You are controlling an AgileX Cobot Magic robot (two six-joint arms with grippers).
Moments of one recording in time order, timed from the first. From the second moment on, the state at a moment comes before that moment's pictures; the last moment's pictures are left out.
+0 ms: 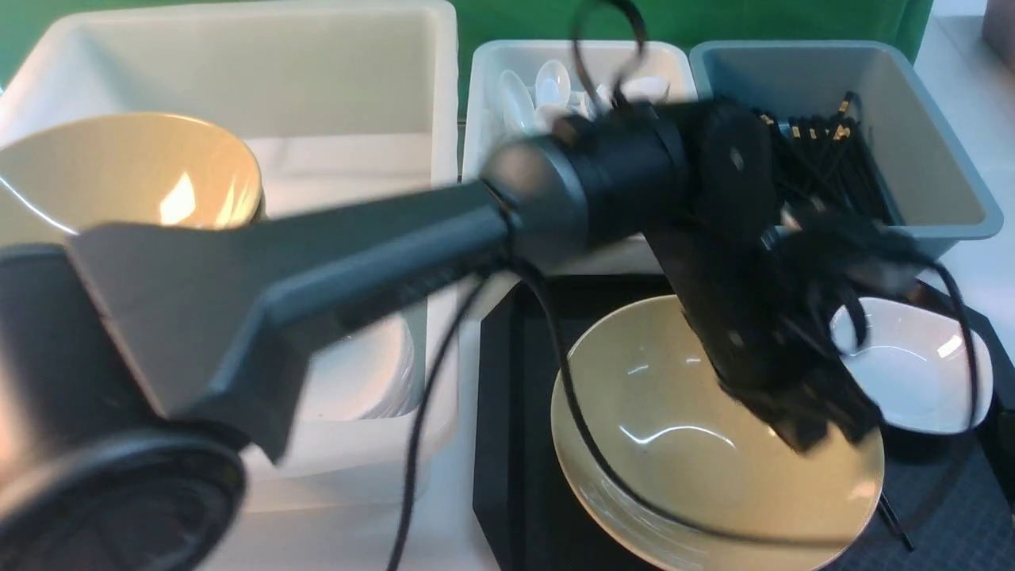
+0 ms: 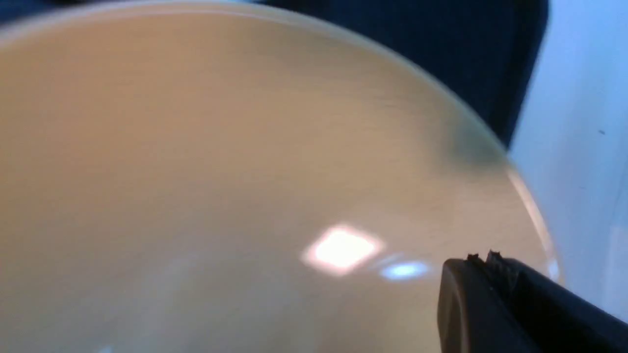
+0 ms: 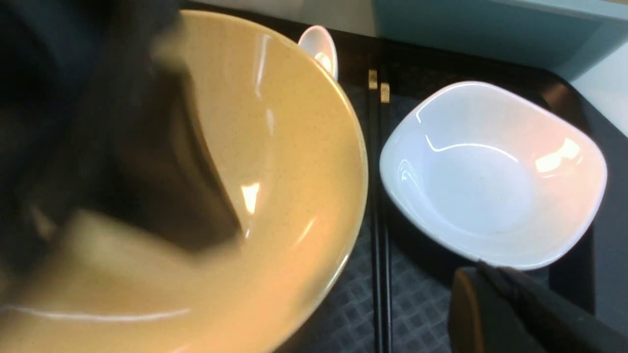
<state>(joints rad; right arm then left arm) 0.16 0.63 -0.40 0.08 0.48 -0.07 -0.84 2.07 -1.85 -0.47 1.10 0.33</state>
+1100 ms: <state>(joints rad) 0.16 0.63 -0.40 0.11 0.48 -0.07 -0.70 2.19 -1.93 -0.24 1.20 0.24</state>
